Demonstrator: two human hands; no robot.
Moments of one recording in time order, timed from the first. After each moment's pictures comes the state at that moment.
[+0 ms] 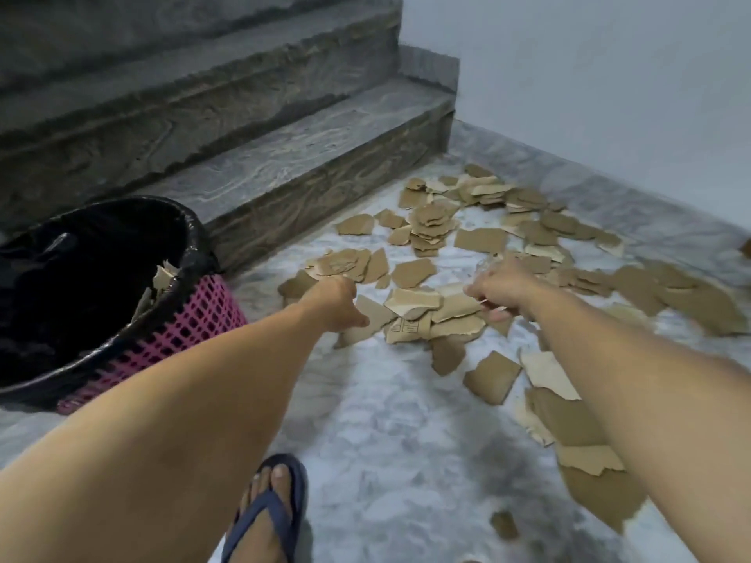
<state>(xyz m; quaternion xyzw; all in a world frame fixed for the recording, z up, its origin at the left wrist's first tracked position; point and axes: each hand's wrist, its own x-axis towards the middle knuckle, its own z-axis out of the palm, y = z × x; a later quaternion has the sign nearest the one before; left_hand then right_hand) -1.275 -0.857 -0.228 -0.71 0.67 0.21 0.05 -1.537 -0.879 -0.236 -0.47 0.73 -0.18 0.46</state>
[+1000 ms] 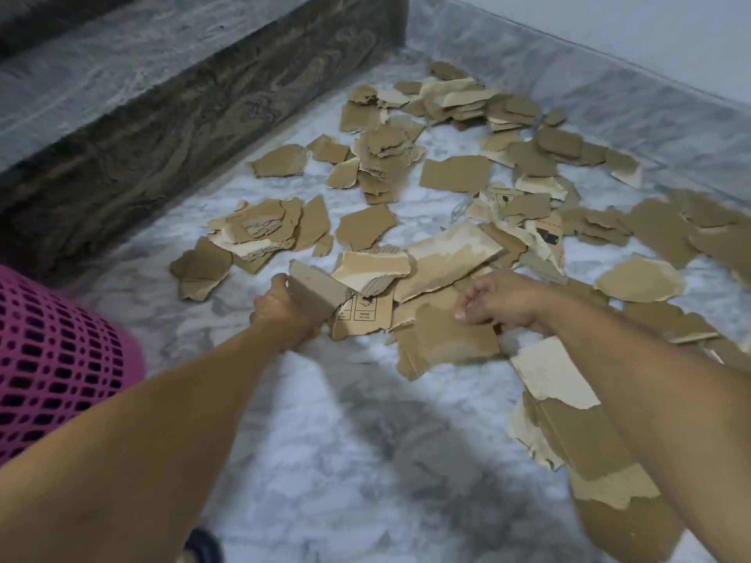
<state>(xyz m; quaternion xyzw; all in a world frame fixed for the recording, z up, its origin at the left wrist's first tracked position) -1.292 -0.953 -0.424 -0.80 0.51 0.31 -0.03 -1.598 -0.932 -0.381 -0.51 0.67 -0.05 0.53</state>
